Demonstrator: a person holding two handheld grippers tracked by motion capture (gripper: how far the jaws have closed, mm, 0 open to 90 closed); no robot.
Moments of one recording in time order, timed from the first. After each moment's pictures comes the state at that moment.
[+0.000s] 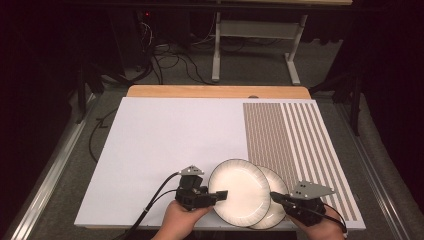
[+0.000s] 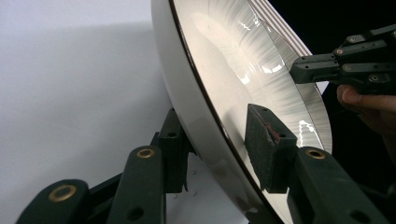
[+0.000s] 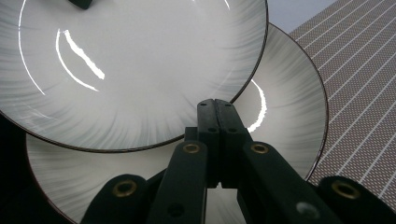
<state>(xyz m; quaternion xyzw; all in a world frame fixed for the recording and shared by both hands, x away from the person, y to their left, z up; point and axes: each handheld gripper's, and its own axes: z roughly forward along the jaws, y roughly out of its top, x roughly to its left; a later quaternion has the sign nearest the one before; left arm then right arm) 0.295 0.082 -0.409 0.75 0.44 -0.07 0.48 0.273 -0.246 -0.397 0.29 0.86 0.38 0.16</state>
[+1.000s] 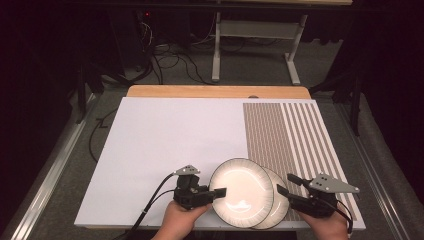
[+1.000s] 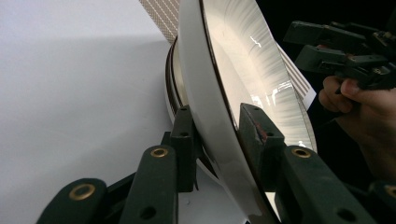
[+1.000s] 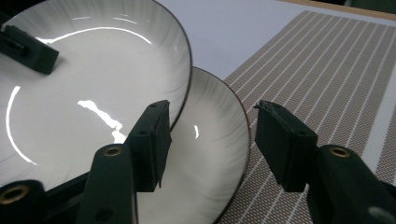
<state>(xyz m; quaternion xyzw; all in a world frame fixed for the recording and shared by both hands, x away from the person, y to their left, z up) 0.295 0.088 -0.410 0.73 0.44 -0.08 0.51 0.283 -0.274 -0.392 0.37 0.78 0.47 0.19</state>
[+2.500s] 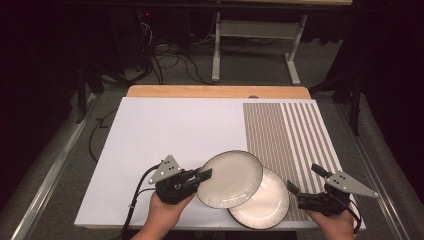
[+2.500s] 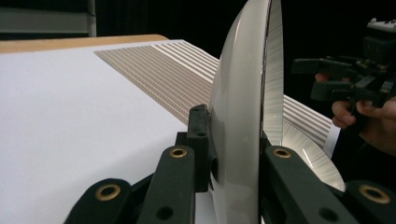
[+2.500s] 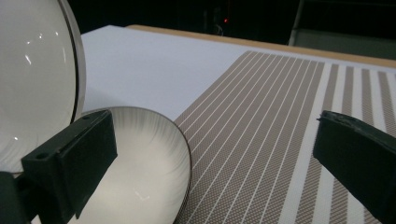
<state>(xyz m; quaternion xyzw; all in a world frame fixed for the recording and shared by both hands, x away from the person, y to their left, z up) 0.283 0.121 -0.369 0.72 0.34 0.12 0.60 0.282 -0.295 -0.381 0.40 0.72 0.51 0.26</state>
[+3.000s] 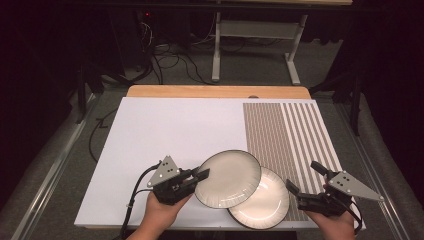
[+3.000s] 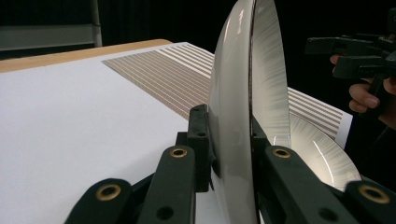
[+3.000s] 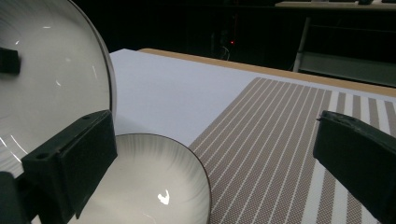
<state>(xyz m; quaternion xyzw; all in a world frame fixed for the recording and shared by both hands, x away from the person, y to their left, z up) 0.283 0.126 -0.369 0.73 0.32 0.14 0.59 0.275 -0.284 -0.367 0.37 0.71 0.54 0.27</state>
